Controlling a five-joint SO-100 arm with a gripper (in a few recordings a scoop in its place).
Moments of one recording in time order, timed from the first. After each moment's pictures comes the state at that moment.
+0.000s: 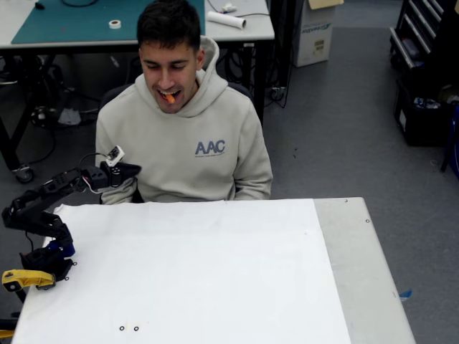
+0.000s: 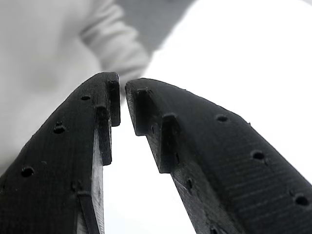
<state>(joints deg) 9.9 150.1 132.4 29.4 6.2</state>
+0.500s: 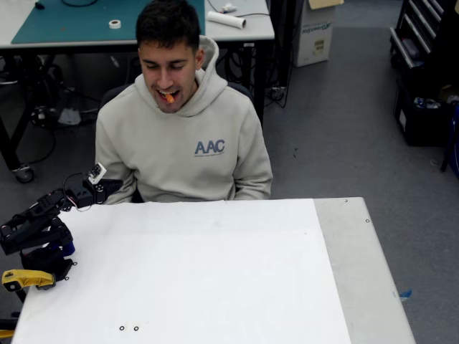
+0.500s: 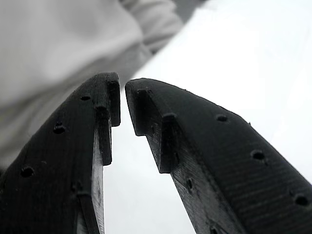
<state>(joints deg) 5.8 181.1 164.2 29.4 6.7</state>
